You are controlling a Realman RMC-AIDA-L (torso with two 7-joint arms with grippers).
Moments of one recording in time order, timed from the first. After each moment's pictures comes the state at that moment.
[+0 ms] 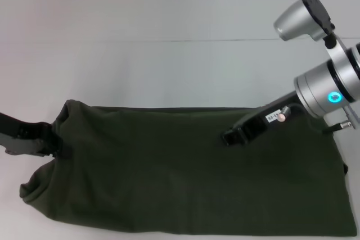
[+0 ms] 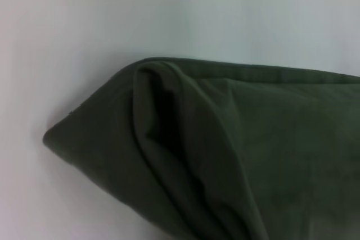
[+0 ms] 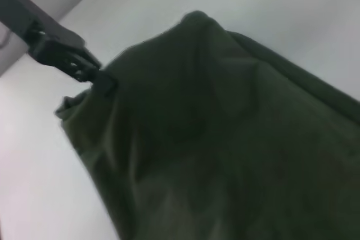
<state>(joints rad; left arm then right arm) -0.74 -1.94 0.53 0.83 2.68 1.77 -2.54 0.87 2.04 -1.03 -0.73 -2.28 -1.52 2.23</state>
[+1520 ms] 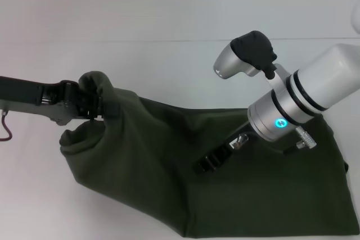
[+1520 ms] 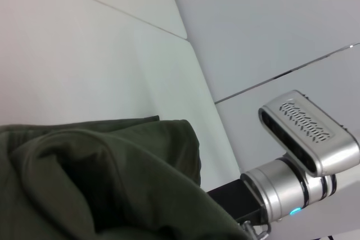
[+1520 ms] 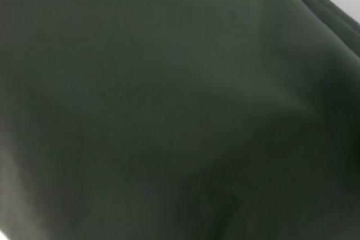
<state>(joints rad) -0.70 -1.95 0.53 0.83 2.22 1.94 -2.48 0.98 2.10 -1.24 -0.54 -2.31 -1.28 2.31</state>
